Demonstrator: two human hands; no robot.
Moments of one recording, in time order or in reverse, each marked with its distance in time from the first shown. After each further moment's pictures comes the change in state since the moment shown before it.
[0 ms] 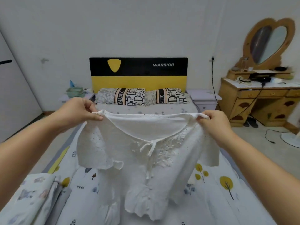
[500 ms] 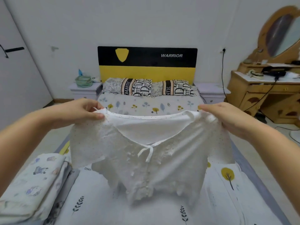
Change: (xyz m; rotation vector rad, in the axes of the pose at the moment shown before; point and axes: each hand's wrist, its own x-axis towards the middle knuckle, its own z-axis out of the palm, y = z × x) left_hand -0.051 -0.009 -0.009 -0.050 -0.386 -0.114; right_hand -0.028 -0.020 -0.033 0.108 -0.490 0.161
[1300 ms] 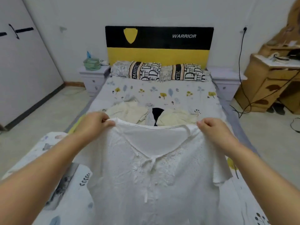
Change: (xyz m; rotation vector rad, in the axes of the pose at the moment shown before) left_hand 0.018 -0.062 0.103 0.367 0.387 -0.109; right_hand 0.018 0.094 0.055 -0.178 0.156 -0.045
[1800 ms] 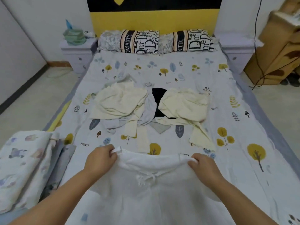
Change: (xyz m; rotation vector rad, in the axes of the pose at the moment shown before) left_hand 0.043 -0.100 0.190 0.164 -0.159 -0.134; right_hand 0.052 0.145 0.169 -0.239 -0.239 0.306
